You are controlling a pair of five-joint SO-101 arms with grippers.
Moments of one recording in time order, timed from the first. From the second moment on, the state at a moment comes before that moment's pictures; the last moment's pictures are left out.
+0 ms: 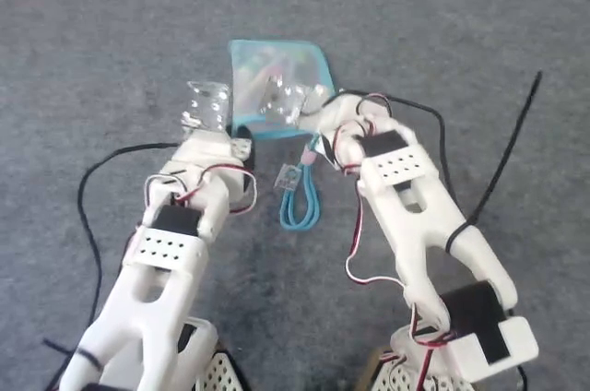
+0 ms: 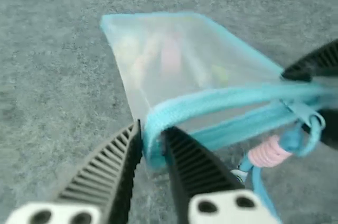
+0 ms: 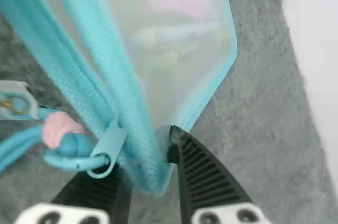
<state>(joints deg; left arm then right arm) 4.2 -38.6 65.0 21.3 6.5 -23.4 -6.2 26.3 34.5 49.3</state>
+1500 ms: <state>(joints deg) 16.0 -66.1 62.9 48.1 0.7 -32.7 -16.5 2.0 80.1 22.2</state>
